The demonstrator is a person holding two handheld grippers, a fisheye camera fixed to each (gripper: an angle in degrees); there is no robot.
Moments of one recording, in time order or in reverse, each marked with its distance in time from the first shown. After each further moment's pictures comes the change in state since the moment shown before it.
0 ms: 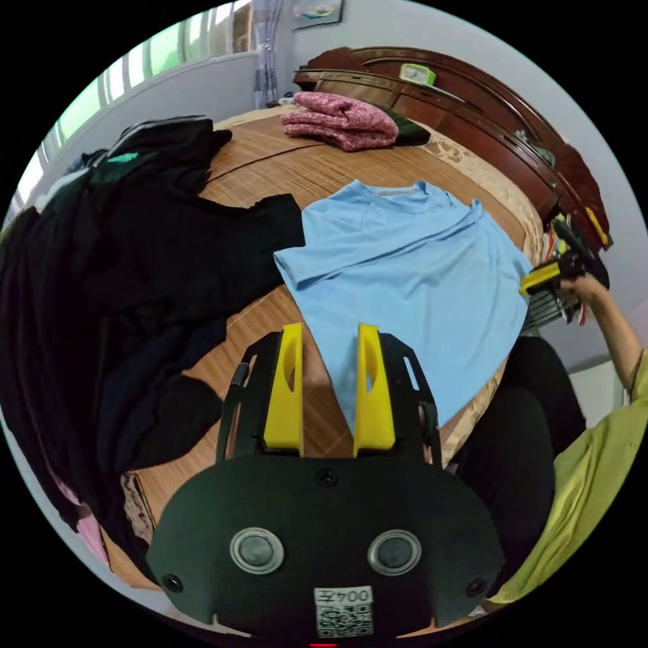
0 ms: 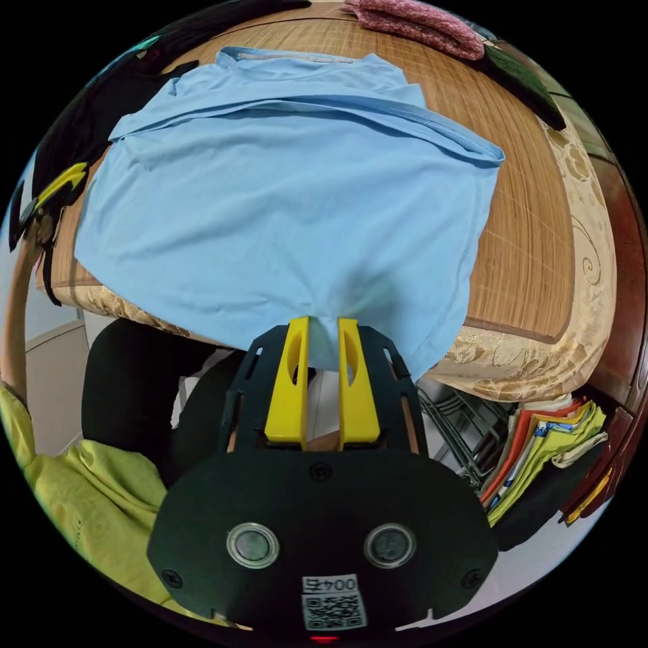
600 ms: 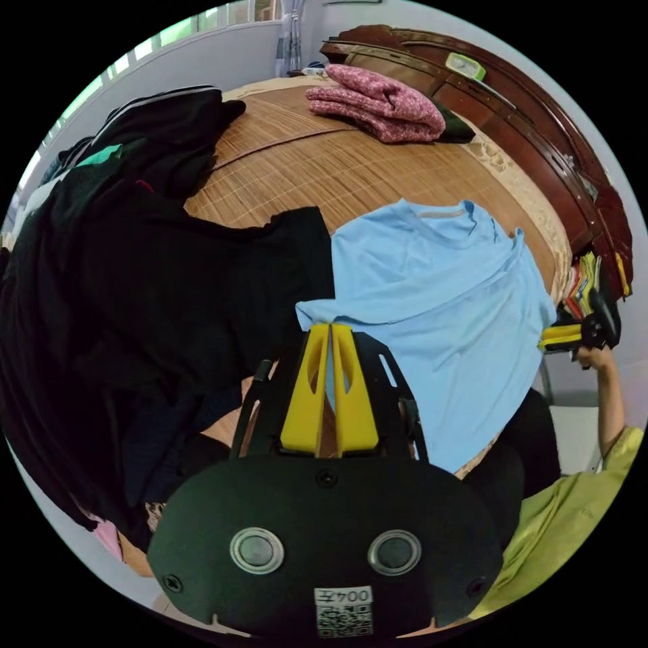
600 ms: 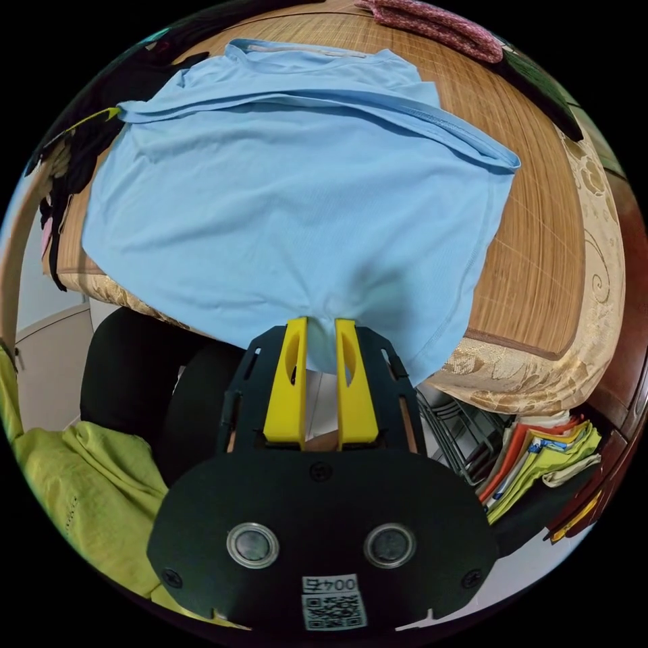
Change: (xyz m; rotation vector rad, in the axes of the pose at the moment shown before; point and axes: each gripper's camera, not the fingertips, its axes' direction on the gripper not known) left arm -0.040 -0.099 0.015 -0.094 0.014 -0.119; right arm 0.039 0.025 0.019 -0.024 -0.024 -0.057
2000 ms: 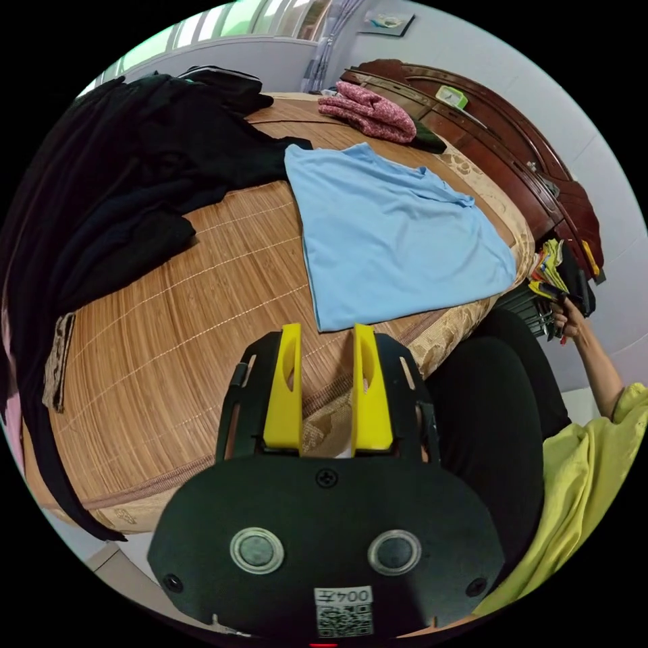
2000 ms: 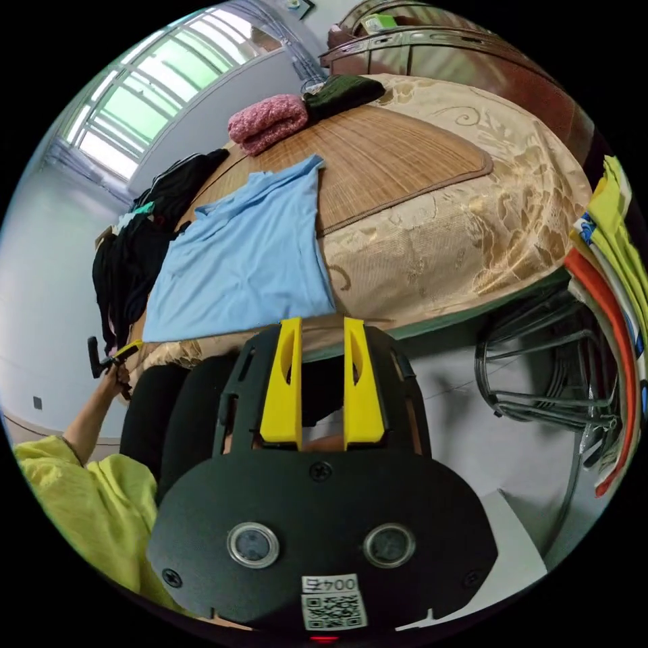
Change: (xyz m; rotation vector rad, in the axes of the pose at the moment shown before) left arm 0.049 0.302 0.029 0.146 0.057 -0.064; right arm 0.144 0.310 0.079 0.617 -0.310 0.382
